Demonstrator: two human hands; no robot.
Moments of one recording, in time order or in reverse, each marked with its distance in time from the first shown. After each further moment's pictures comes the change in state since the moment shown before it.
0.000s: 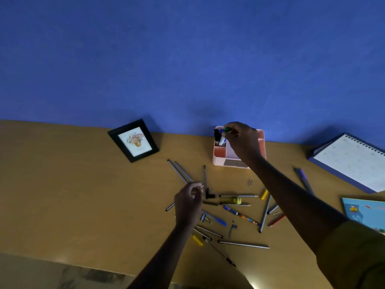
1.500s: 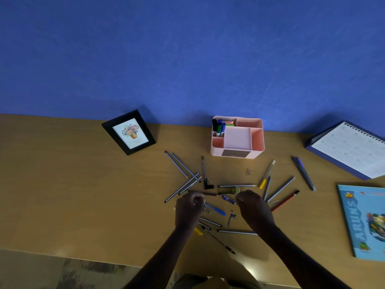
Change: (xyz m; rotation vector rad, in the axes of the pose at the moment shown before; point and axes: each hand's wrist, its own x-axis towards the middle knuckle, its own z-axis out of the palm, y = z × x) left_hand -0.029 -0.040 0.008 0.104 -0.192 -0.077; right_hand -0.227 0.096 0.011 -0.374 -0.381 0.077
